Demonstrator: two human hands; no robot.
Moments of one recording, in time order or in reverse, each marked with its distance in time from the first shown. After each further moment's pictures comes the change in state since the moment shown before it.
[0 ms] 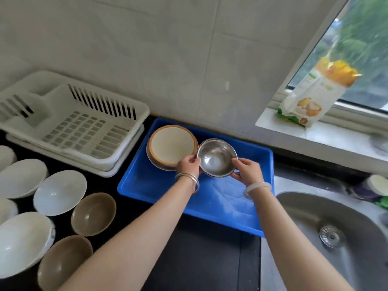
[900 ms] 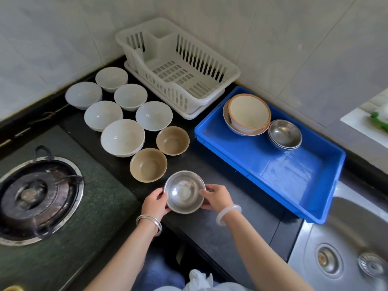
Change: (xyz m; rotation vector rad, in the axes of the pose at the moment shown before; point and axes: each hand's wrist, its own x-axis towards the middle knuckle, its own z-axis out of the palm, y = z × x) left_hand -0.166 -0.169 -0.250 -0.139 0.407 -0.157; right_hand -0.185 0.146 0.135 -0.532 -0.561 0.219
